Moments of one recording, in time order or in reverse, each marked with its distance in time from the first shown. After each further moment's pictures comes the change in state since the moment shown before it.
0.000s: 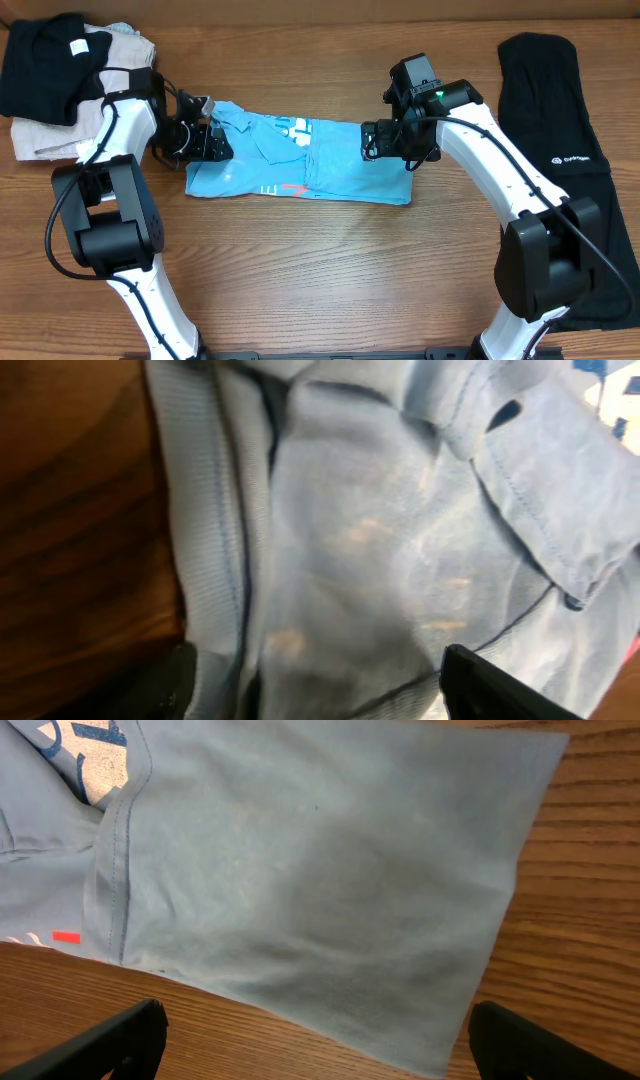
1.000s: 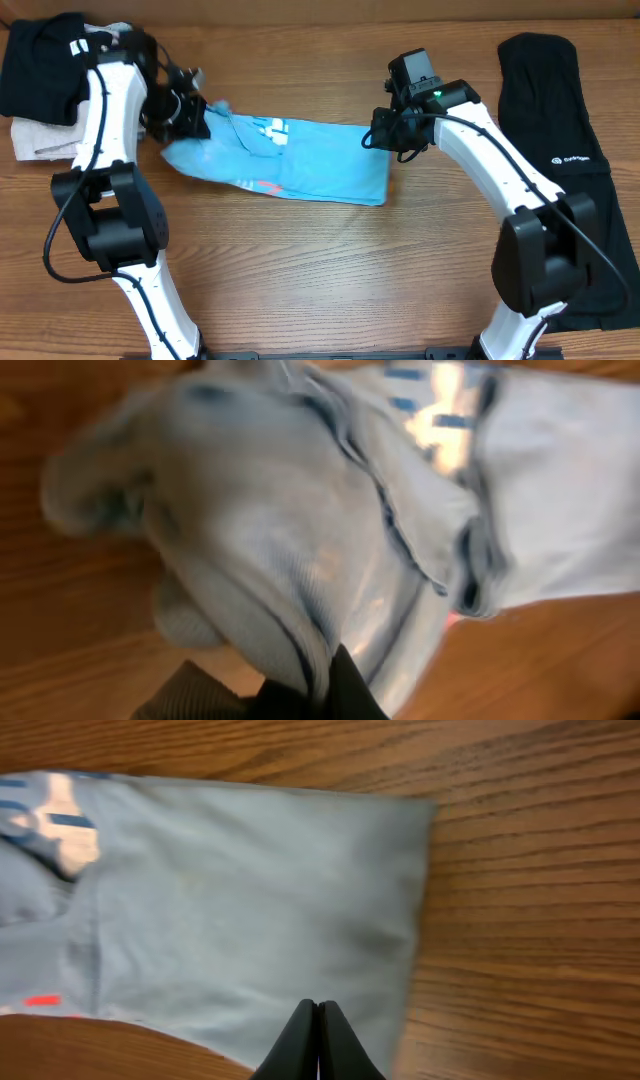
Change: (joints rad) left arm -0.027 0.029 0.422 -0.451 -0.081 -0.083; right arm 0.000 0.029 0.001 0.119 -0.013 0.135
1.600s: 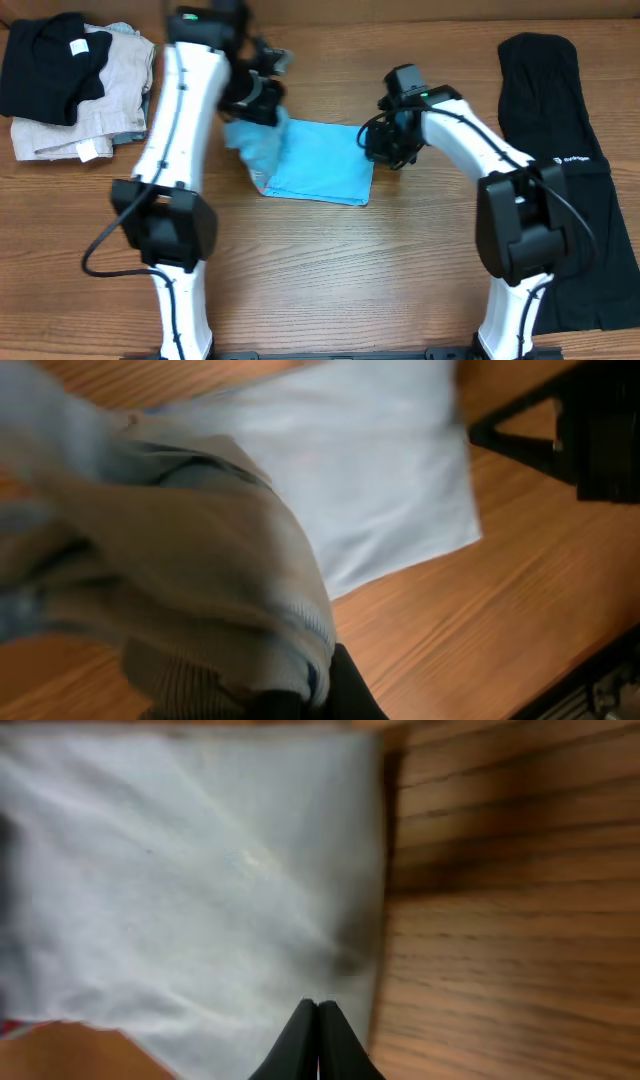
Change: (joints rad) left arm -0.373 0.000 0.271 -0.176 -0.036 -0.021; right arm -0.052 0.149 0.000 0.024 -0.184 0.018
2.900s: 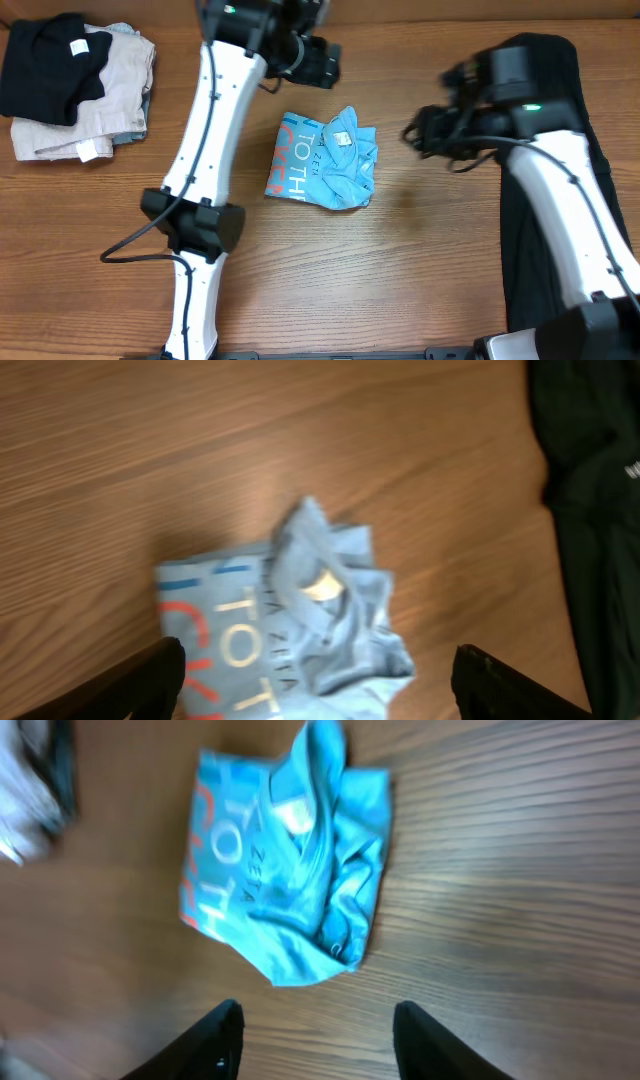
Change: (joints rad) left arm -0.104 0.121 0.431 0.051 -0.050 -0.296; right arm -0.101 -0.478 -0.053 -0.208 -0.034 -0.138
